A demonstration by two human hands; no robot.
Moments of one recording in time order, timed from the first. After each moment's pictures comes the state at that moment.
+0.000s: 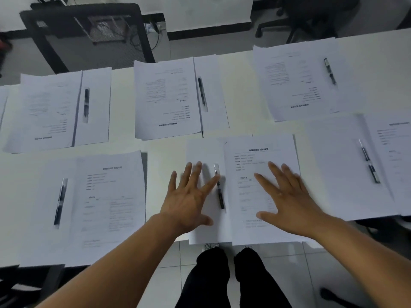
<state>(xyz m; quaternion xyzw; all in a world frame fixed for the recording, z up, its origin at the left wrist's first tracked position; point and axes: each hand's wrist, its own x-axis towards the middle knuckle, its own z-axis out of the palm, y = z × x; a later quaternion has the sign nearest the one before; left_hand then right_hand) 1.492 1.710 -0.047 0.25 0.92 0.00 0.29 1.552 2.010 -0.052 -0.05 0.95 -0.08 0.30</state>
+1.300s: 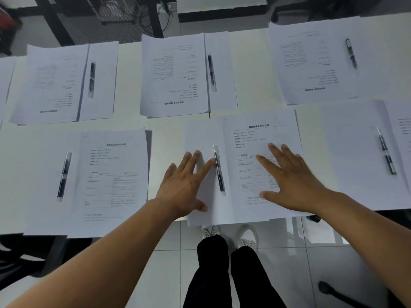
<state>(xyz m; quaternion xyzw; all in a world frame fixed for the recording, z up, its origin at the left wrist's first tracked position) 1.508 1.693 -0.057 0.20 0.93 0.04 0.32 1.534 2.010 -0.063 -0.10 0.94 -0.08 0.30</state>
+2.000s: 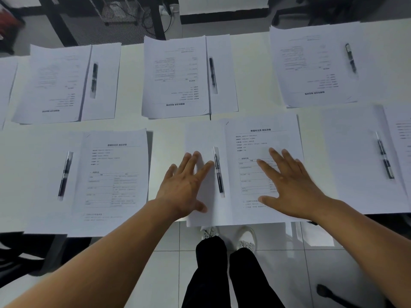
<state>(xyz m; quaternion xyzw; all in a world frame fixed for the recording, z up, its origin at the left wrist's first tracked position) 1.508 1.695 -0.051 0.19 0.93 0.04 0.32 1.543 2.010 -0.065 -0.09 0.95 -0.08 0.29</state>
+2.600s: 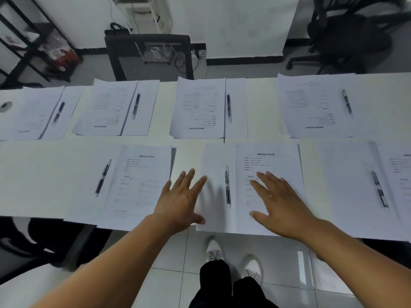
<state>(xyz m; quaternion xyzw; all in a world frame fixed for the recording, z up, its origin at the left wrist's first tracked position) 1.548 1.671 0.011 0.11 0.95 0.04 0.28 1.558 1.972 -0.006 -0.16 0.95 -0.09 0.25</state>
